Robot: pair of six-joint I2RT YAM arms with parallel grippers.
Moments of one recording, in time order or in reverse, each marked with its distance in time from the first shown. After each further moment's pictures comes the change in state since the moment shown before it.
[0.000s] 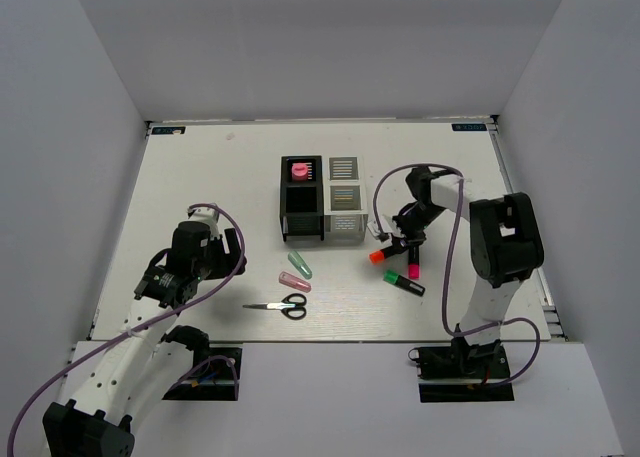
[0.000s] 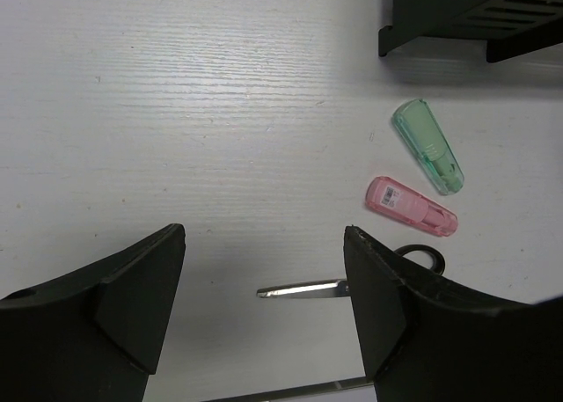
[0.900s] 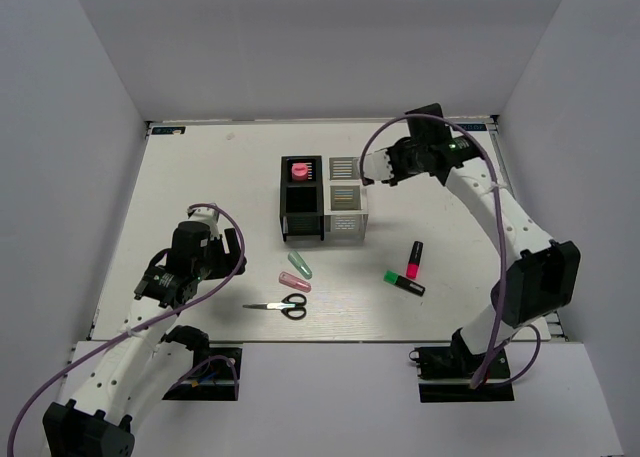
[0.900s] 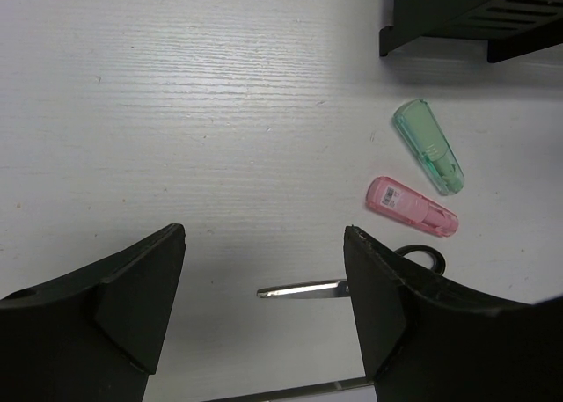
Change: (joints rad) left arm 0.001 0.001 0.000 0.000 0.000 0.000; right arm 0.138 -0.303 0.350 0.150 0.320 0.253
